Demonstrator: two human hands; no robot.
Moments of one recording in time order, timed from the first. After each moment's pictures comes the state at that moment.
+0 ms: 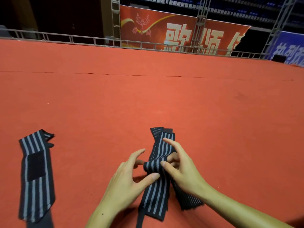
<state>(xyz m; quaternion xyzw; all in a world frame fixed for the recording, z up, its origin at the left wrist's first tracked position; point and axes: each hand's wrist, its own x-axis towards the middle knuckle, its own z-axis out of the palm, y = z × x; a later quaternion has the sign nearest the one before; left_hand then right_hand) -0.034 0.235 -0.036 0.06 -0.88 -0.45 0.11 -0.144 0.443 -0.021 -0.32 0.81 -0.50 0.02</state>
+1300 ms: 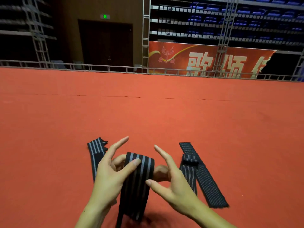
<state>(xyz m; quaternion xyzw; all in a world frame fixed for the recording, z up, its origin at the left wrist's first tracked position) 0.136 0.181 0.085 0.10 -0.66 -0.68 0.30 0.027 0.352 0.055 -0.46 0.67 -0.57 0.08</state>
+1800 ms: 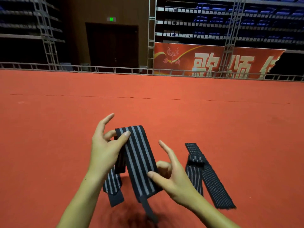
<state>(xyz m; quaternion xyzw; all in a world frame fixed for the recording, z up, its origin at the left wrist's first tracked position) 0.129 0.134 0.129 0.15 -0.67 -0.59 0.43 0.031 0.326 0.058 -0.43 0.62 -0.64 0.17</state>
